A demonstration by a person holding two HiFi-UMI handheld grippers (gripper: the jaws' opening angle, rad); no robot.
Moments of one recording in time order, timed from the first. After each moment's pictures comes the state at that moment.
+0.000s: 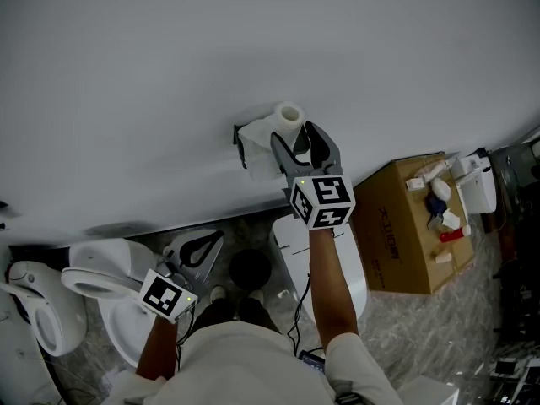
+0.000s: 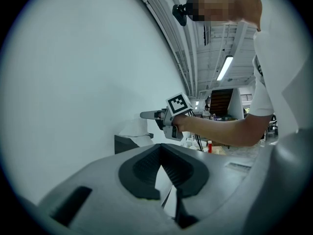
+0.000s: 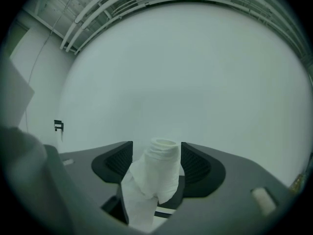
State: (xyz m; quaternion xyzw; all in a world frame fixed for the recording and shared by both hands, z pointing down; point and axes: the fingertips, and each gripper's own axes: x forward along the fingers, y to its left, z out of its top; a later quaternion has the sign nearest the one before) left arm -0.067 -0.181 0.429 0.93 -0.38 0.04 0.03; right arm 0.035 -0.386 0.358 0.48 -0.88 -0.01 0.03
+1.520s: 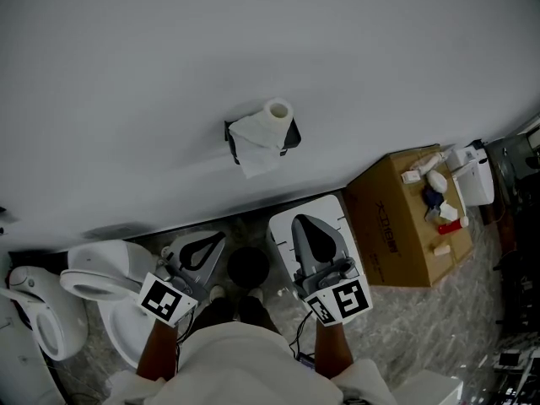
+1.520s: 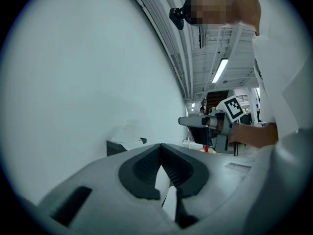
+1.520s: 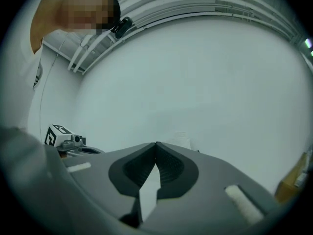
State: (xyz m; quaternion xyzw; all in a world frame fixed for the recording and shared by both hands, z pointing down) left arm -0.046 -0.170 0.405 0.93 -0.36 0.01 0.01; right arm 0.072 -0.199 0.365 0.44 -0.90 0.02 -0.04
